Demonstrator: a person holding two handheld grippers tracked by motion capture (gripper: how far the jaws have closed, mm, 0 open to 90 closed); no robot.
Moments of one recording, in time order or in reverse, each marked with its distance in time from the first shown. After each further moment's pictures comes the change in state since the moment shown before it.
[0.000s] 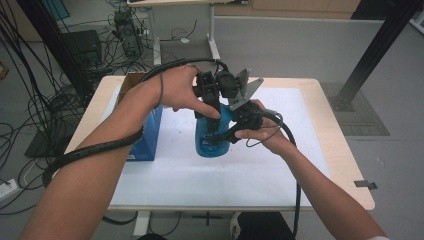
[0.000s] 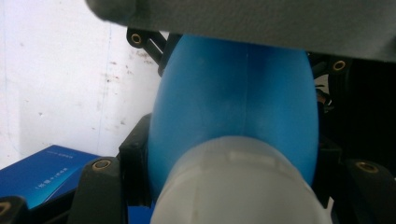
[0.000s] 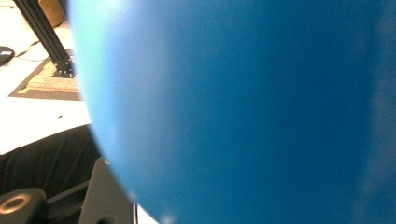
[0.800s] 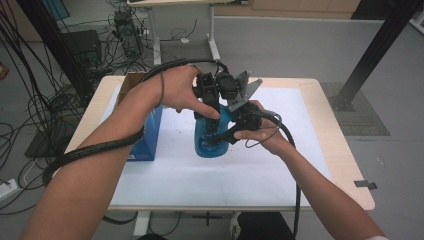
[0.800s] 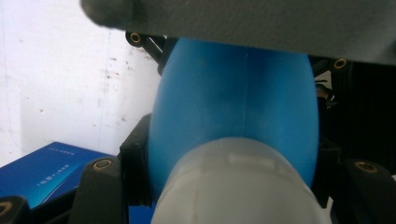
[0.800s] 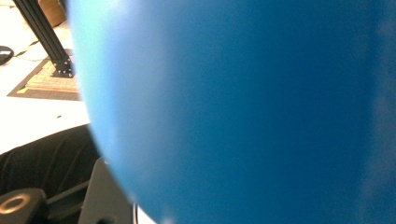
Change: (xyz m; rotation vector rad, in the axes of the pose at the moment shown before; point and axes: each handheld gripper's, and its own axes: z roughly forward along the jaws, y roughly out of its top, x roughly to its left) left arm -0.001 0.001 0.002 0.022 0.004 0.004; right arm 0.000 -0.002 0.003 -0.003 -0.001 -0.002
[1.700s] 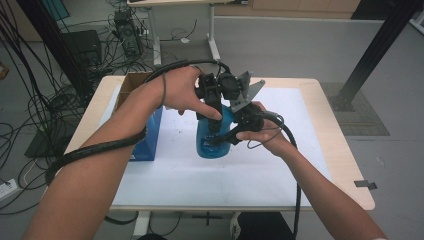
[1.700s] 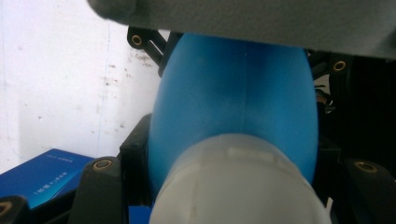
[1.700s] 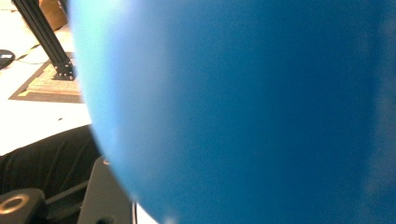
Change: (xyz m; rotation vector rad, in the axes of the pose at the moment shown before) left arm 0.000 0.004 0.002 -0.022 0.000 0.005; right arm 0.001 -0.005 -0.004 -0.008 -0.001 0.010
